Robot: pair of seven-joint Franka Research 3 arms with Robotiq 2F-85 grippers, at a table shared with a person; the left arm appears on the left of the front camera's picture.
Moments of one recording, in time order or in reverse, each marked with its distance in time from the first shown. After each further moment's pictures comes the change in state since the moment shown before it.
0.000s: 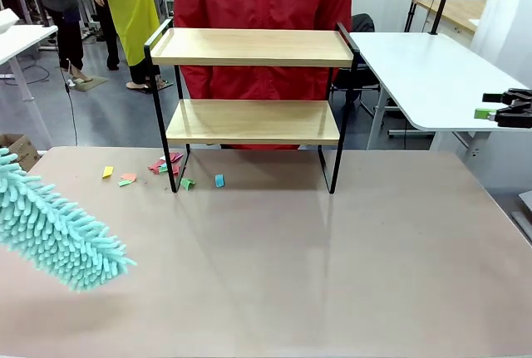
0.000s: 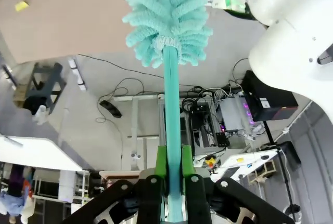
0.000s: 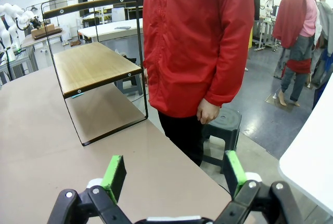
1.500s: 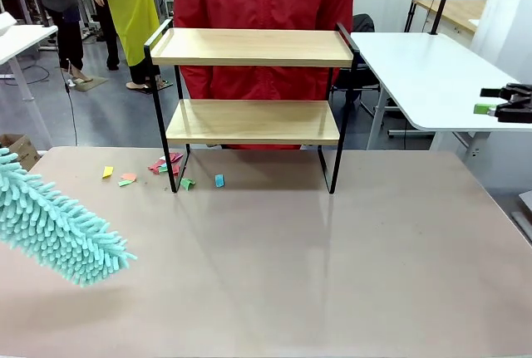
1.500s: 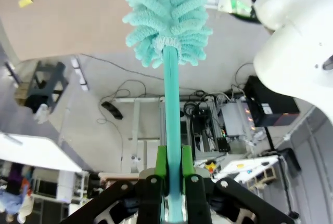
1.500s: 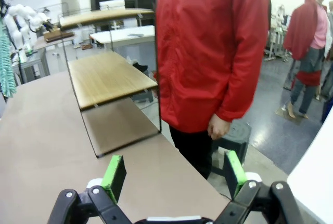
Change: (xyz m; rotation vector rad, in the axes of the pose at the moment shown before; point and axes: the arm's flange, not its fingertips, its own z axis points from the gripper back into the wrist) left arm -0.005 0.000 -0.004 0.021 -0.036 0.023; right arm 0.032 0.014 -0.007 0.065 -0.037 0.021
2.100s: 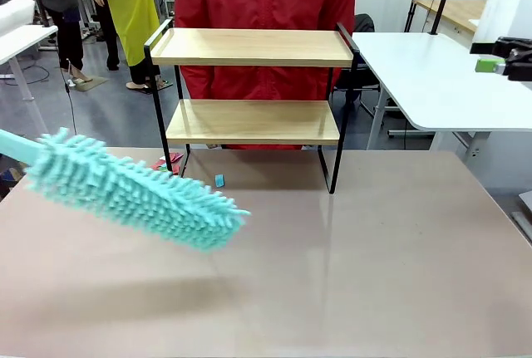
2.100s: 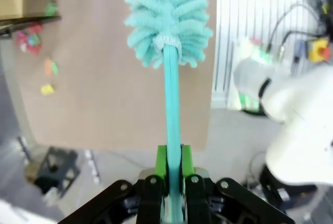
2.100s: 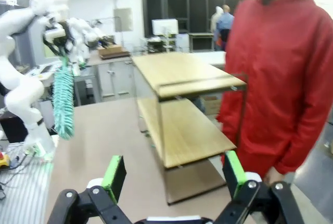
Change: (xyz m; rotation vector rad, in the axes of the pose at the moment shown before) left arm 0.022 0.009 -0.034 0.061 -0.512 -0.046; right arm 0.105 0.094 -0.019 0.261 -0.096 0.000
